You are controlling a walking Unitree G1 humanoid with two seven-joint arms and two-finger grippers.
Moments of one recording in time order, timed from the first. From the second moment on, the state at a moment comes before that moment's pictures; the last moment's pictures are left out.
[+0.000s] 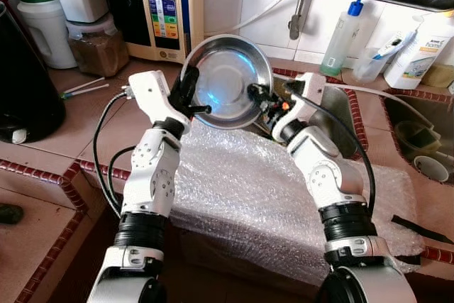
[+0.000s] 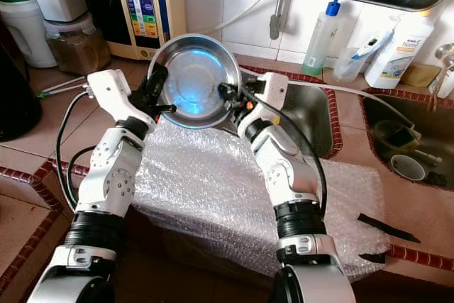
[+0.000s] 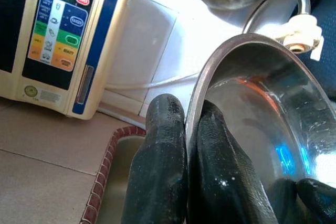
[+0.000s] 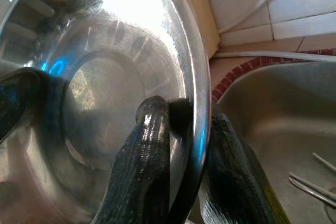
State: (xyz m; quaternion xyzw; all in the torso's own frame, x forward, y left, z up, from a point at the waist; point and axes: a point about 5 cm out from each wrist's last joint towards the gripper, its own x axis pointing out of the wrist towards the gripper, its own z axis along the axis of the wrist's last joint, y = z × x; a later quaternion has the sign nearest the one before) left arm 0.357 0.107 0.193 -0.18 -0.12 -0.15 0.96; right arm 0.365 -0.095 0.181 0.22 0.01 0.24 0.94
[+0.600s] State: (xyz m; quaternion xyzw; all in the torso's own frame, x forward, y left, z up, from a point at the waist) left arm 0.362 0.118 0.200 -0.16 -0.14 -0.13 0.97; right arm 0.378 -0.131 0.151 0.23 0.07 0.08 0.97
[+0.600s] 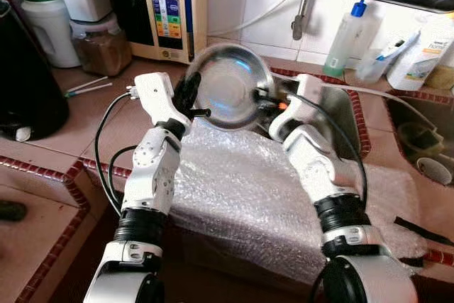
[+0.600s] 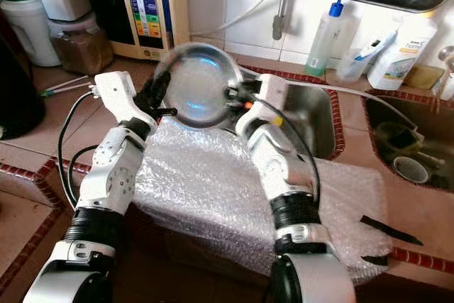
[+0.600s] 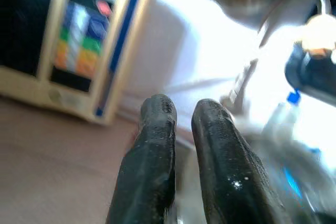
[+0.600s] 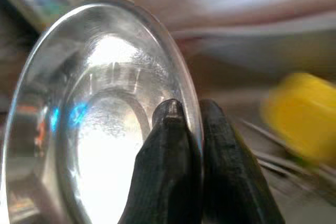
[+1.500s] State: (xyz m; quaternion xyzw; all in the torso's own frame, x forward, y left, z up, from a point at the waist) left arm 0.320 0.110 0.119 -0.03 0.06 -0.26 0.96; right arm 0.385 -0.195 0.129 0.12 0.09 -0.14 0.98
